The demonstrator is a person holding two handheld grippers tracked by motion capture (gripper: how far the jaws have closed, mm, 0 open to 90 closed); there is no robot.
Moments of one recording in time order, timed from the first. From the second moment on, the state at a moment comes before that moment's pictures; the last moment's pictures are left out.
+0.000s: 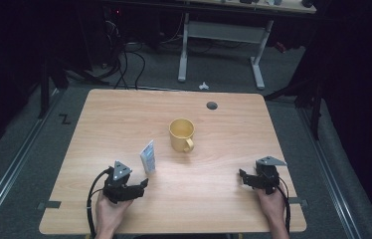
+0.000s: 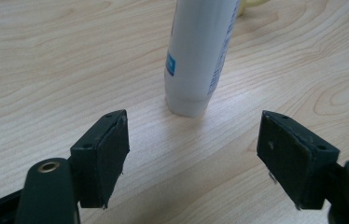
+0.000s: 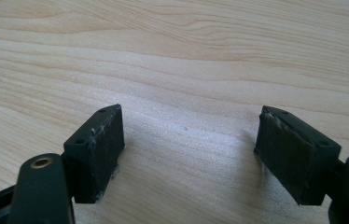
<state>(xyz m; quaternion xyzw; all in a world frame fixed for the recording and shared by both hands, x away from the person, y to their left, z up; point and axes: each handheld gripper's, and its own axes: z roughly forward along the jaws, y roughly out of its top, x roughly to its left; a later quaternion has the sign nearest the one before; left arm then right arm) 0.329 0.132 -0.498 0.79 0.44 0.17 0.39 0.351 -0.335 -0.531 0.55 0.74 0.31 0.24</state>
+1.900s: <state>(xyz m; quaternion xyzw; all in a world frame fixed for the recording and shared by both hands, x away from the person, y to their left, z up) 0.363 0.096 -0.479 0.77 0.45 0.22 0.40 0.351 -0.336 -0.531 0.55 0.74 0.31 0.24</state>
